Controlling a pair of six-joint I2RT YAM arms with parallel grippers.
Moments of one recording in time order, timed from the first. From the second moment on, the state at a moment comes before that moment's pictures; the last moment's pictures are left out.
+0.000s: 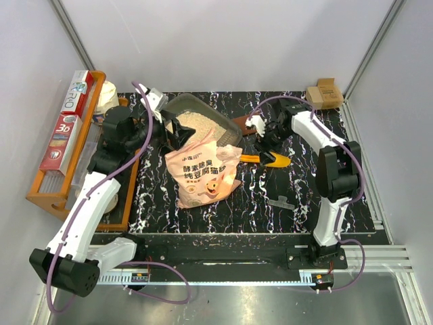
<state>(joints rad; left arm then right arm) -0.30 1.07 1.16 -0.24 0.52 0.01 0.26 1.95 1.61 -1.03 -0.54 -0.85</state>
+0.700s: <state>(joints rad) -0.25 1.11 1.17 -0.24 0.56 -0.02 0.33 2.08 1.51 -0.73 -0.42 -1.09</state>
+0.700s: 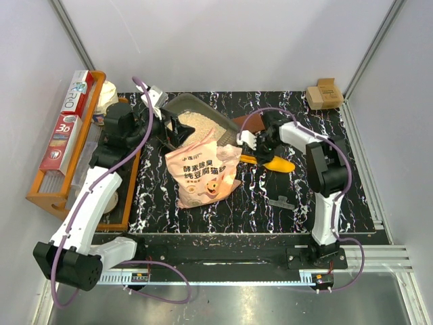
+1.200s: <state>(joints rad) -0.34 1.20 1.23 -0.25 0.66 0.03 0.17 1.63 1.72 -0.85 -0.95 -0.64</state>
